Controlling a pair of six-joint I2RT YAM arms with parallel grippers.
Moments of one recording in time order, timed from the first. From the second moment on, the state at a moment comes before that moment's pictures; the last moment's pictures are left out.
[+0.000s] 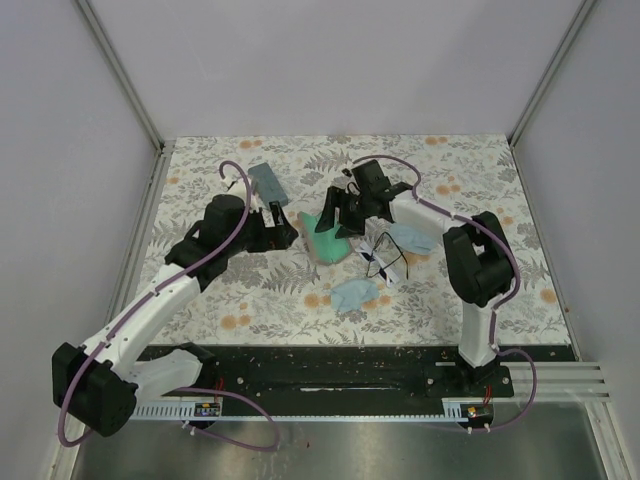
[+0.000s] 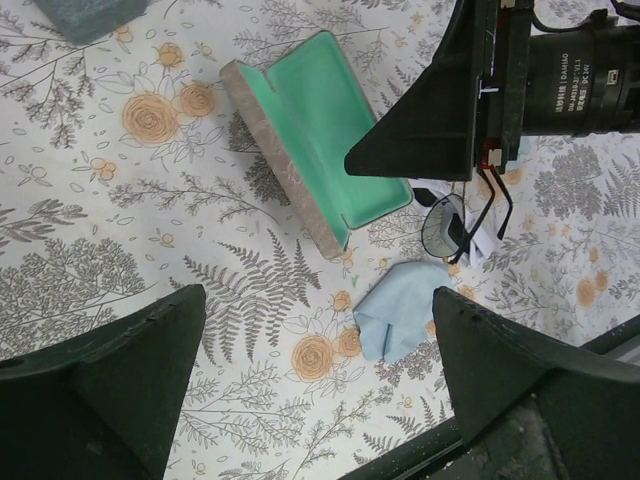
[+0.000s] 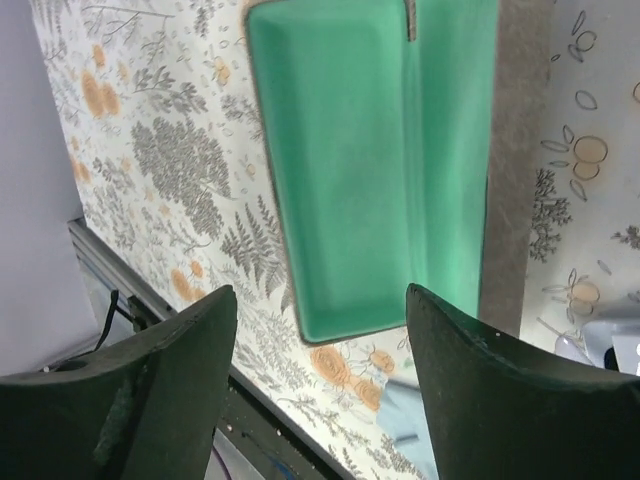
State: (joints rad) left arm -0.47 1.07 0.89 -0.38 0.06 -0.51; right arm 0.53 1.98 1.45 -0.36 -0.44 0.64
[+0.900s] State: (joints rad) left arm -0.60 1.04 0.72 -0.07 0.14 -0.96; right arm 0.63 1.26 0.92 -0.08 -0.26 0.75
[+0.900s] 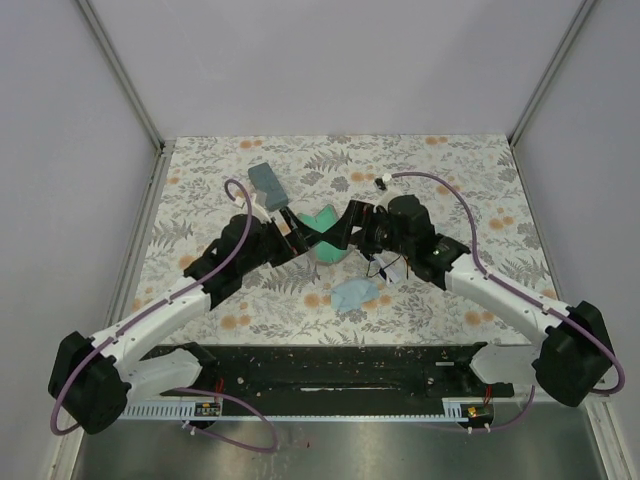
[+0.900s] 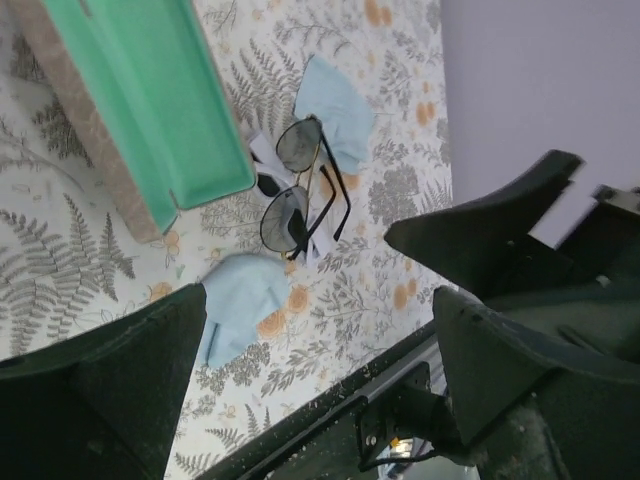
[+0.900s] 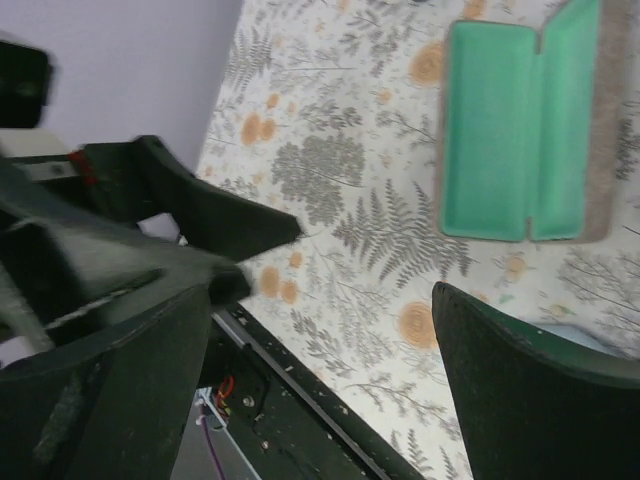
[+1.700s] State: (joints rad) left arm -0.79 1.09 0.81 0.22 -0.30 -0.96; right arm 0.77 1.15 0.86 0.38 -0.04 0.71
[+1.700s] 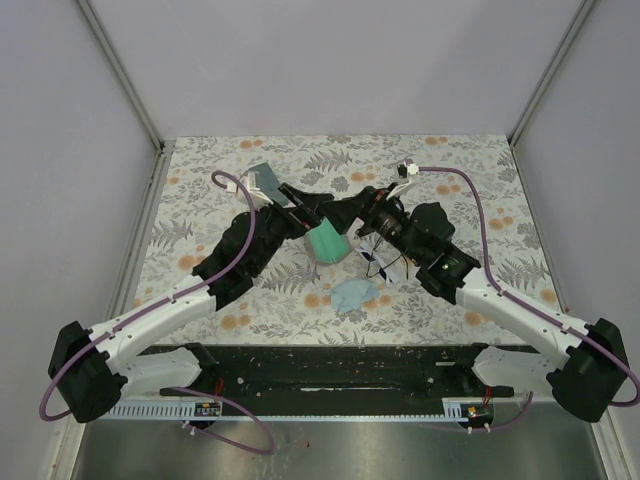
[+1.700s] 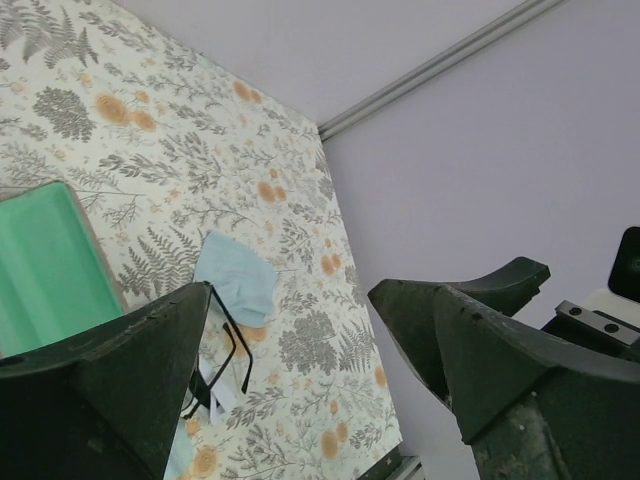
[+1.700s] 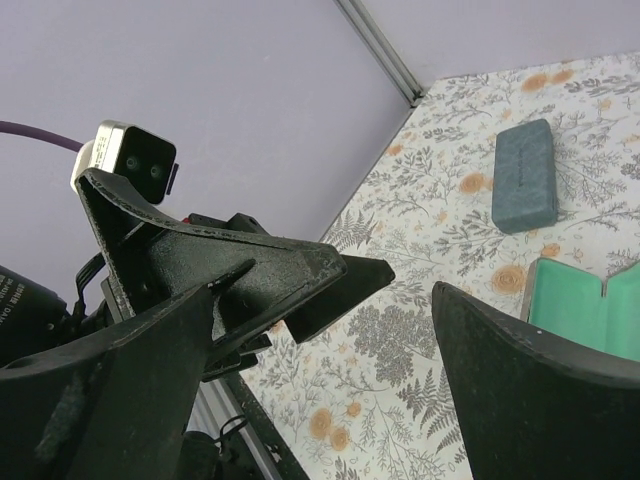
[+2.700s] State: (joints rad) left arm -0.79 1.15 0.88 0.28 -0.26 -0.92; right arm 0.77 1.10 0.84 0.43 0.03 0.71
